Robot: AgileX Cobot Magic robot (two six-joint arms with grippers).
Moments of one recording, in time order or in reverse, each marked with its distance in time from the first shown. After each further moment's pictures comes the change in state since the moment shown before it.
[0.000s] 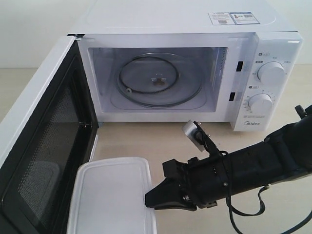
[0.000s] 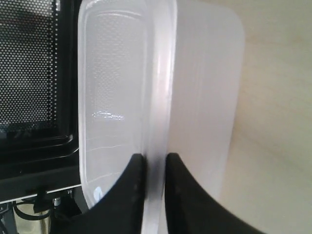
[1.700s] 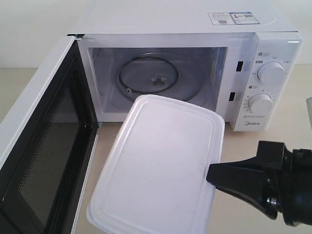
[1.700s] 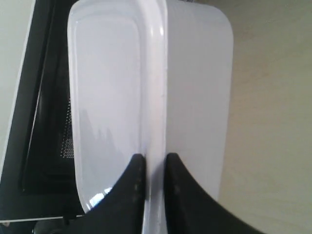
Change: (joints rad) left arm 0.000 0.000 0.000 0.000 0.000 -0.002; right arm 0.029 -1.031 0.374 -0.014 -0.433 0.537
